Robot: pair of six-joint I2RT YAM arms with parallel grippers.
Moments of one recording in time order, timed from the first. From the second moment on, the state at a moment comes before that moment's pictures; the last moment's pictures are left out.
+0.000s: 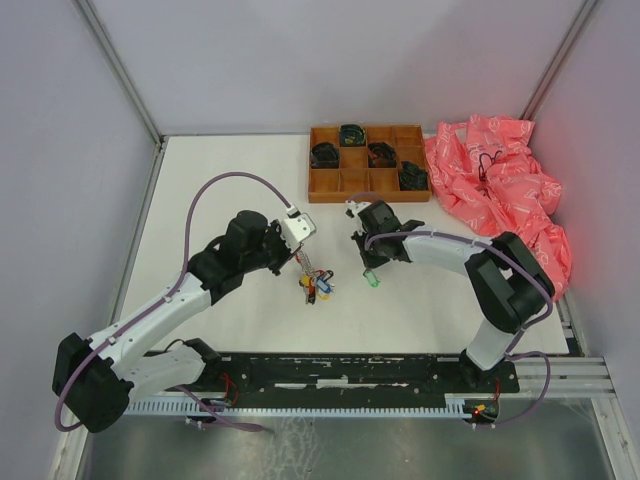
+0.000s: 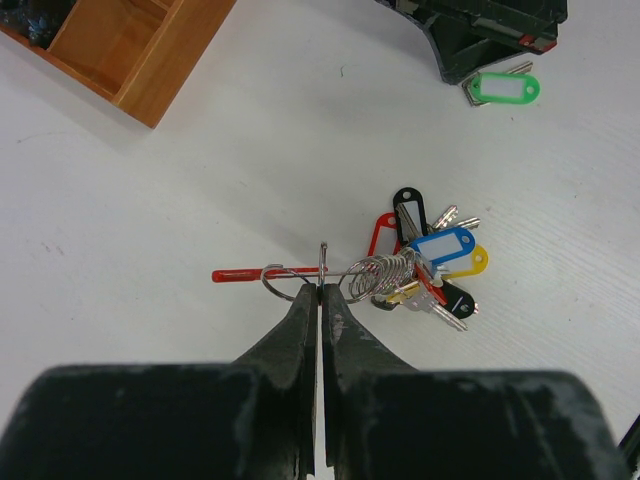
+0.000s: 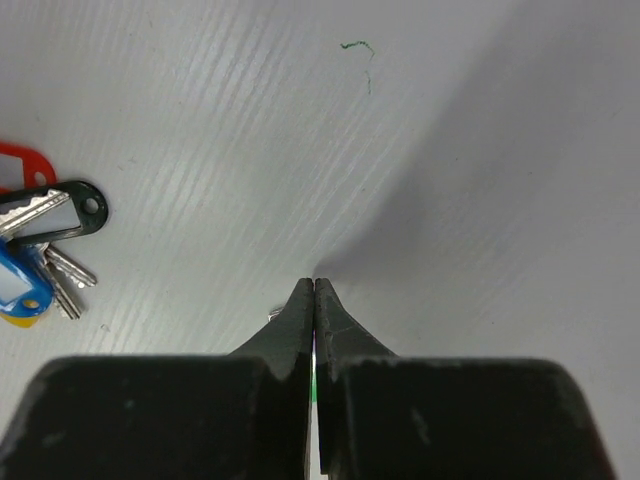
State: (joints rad) left arm -0.65 1.05 0.78 -0.29 0.17 0.36; right arm 0.63 1.71 0.98 -0.30 -0.04 0.14
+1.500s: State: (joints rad) left arm -0.65 1.05 0.78 -0.29 0.16 0.36; right arm 0.49 1.62 0.82 -0.14 -0.20 0.58
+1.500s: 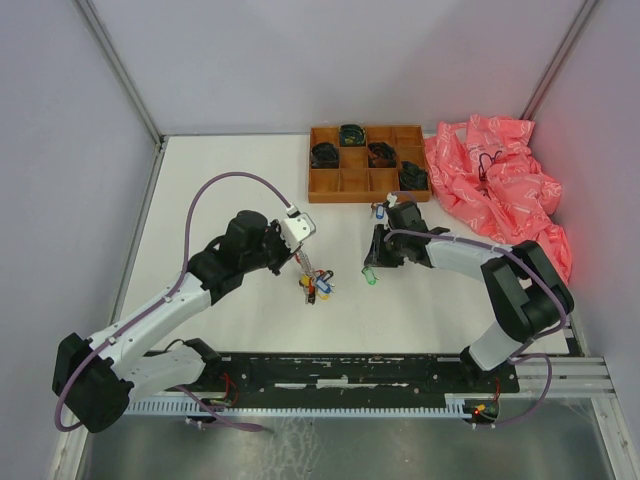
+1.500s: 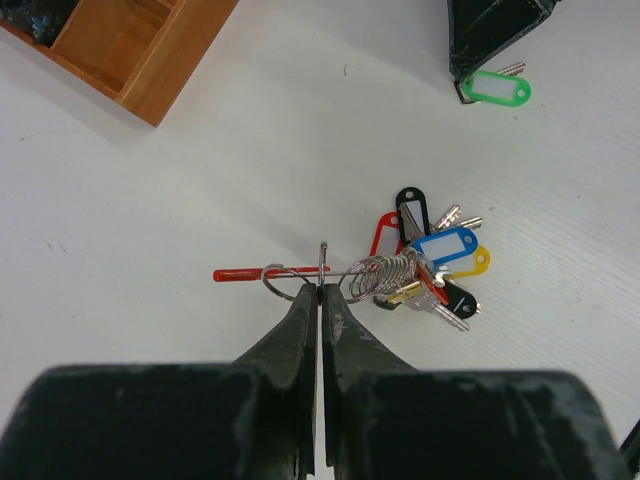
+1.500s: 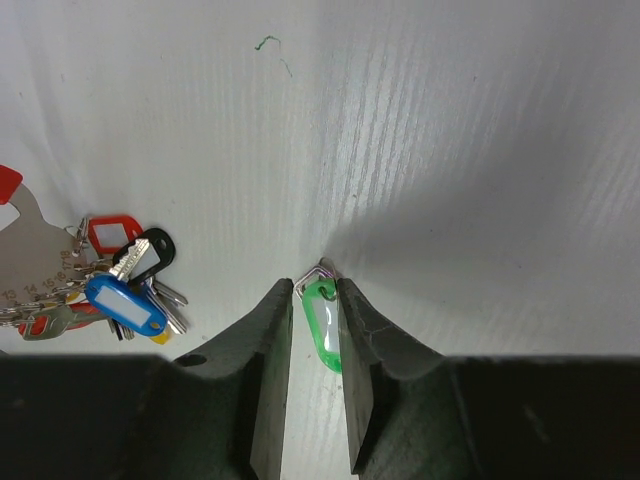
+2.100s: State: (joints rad) left arm -0.65 1.05 0.78 -0.29 0.16 0.36; right arm 0.49 1.64 0.80 -0.12 -0.20 0.59
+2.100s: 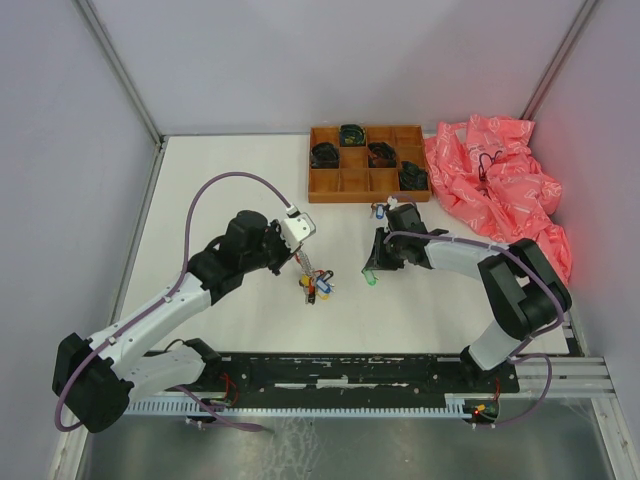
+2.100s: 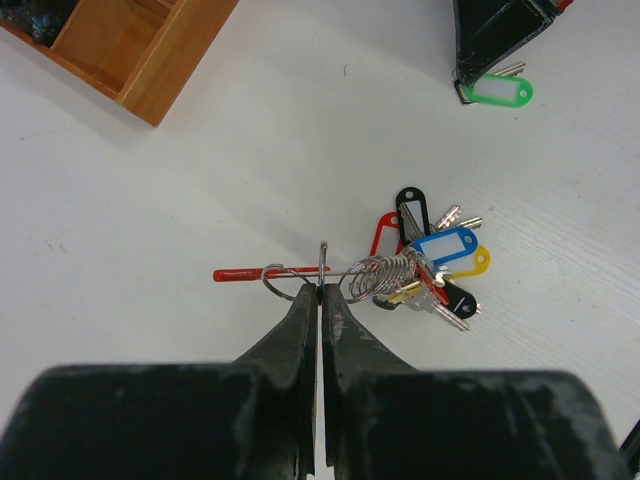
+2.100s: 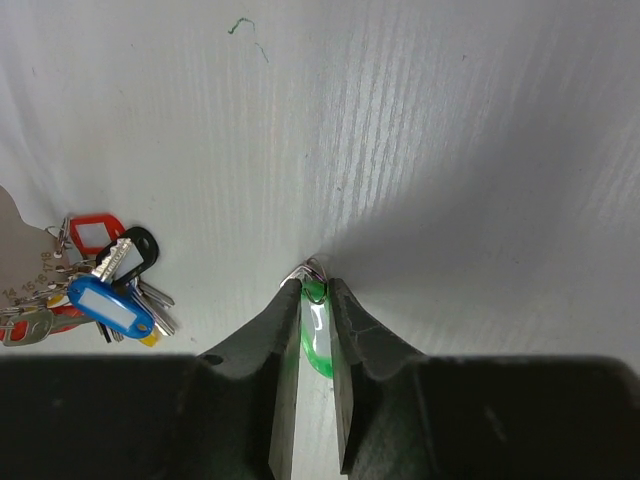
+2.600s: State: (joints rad) left arm -0.65 1.05 0.78 -0.29 0.16 0.36; right arm 0.49 1.65 0.80 -0.10 -0.21 0.60
